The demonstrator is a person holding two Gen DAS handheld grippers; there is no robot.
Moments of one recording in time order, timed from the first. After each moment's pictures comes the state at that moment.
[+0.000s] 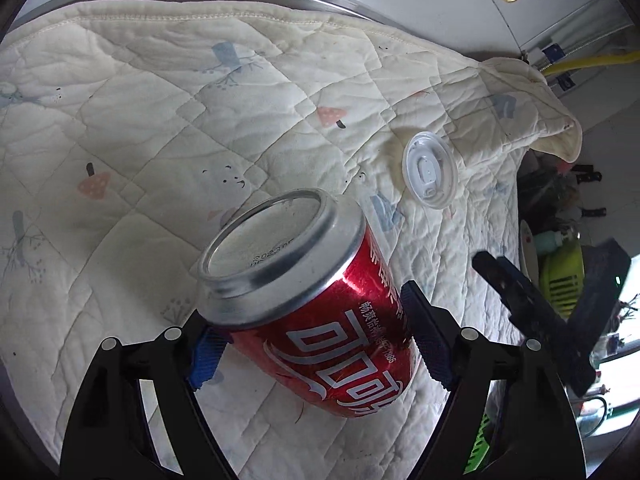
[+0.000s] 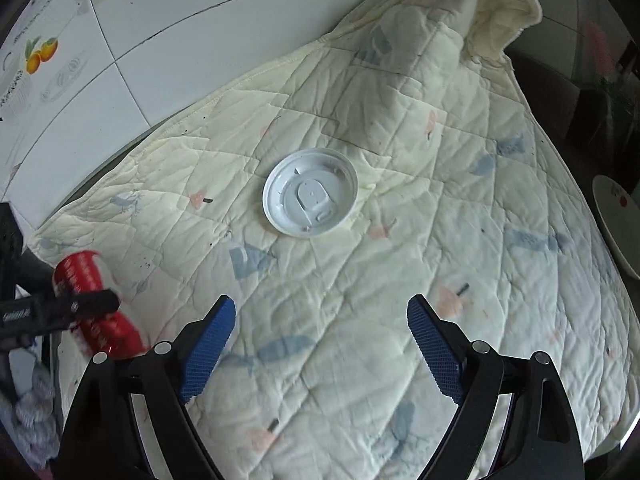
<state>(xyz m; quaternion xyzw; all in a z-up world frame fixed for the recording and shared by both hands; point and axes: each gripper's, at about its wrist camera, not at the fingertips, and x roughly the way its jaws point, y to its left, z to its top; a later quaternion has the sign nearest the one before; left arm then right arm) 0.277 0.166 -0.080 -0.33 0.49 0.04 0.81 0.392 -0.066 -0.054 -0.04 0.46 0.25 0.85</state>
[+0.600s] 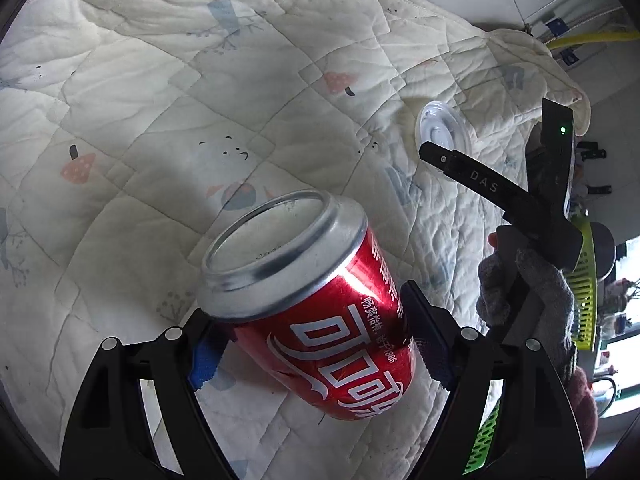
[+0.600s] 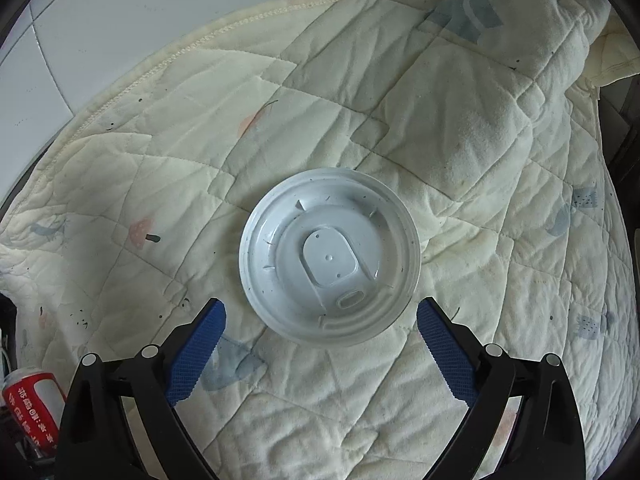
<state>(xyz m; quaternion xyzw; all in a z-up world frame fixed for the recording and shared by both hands) 0.284 0.164 -0.105 -0.31 0.51 0.02 0.80 0.475 0.005 -0.102 -0.09 0.49 0.21 0.84</state>
